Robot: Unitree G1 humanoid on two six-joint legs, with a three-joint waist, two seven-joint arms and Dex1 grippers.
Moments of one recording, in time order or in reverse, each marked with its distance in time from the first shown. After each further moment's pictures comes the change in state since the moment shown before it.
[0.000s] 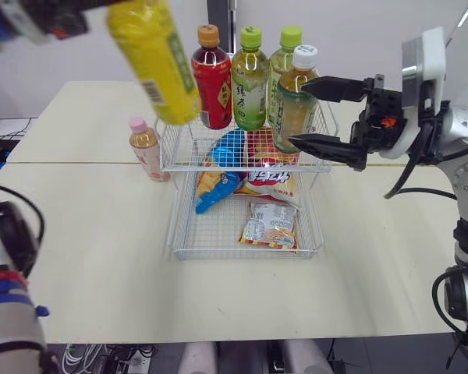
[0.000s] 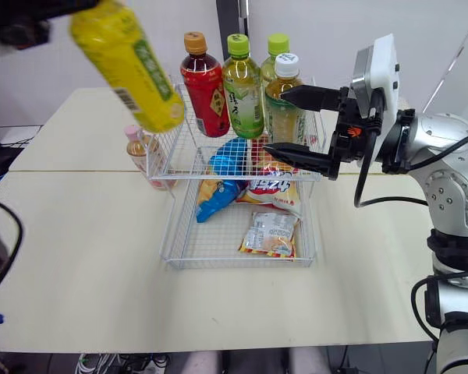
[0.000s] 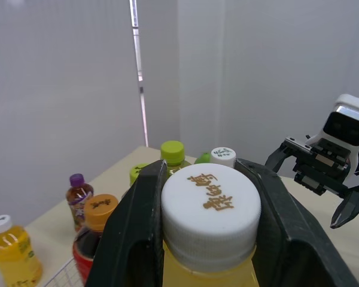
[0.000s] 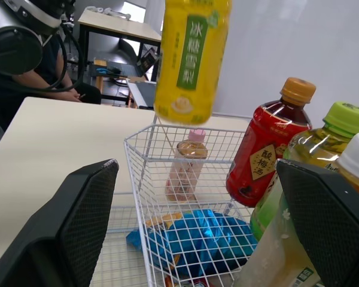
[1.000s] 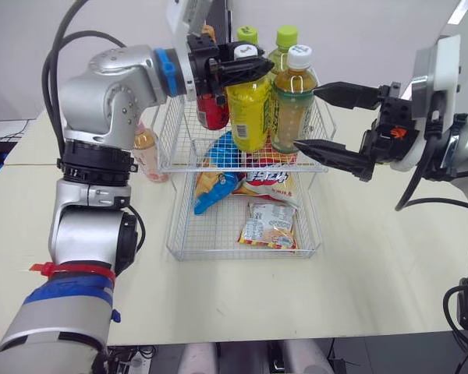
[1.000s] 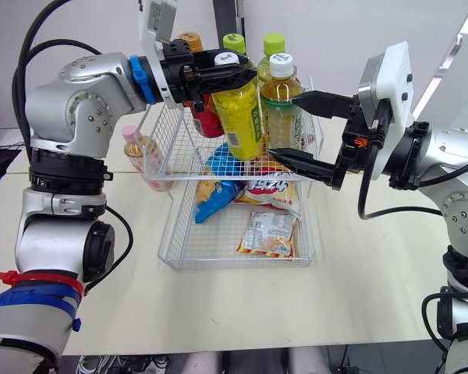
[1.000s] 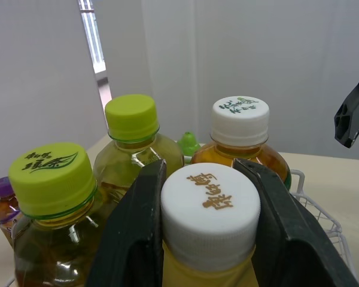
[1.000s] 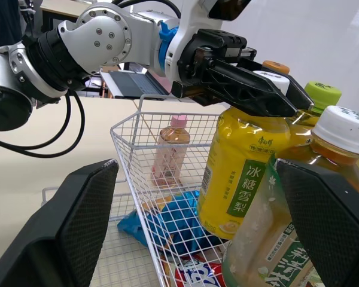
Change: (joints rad) left arm 0.072 -0.377 -0.110 0.114 0.293 -0.332 0.037; right arm 0.069 -0.049 -0.048 -0.145 0.081 0.109 -0.155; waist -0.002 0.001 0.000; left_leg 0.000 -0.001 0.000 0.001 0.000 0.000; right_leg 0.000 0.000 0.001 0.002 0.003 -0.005
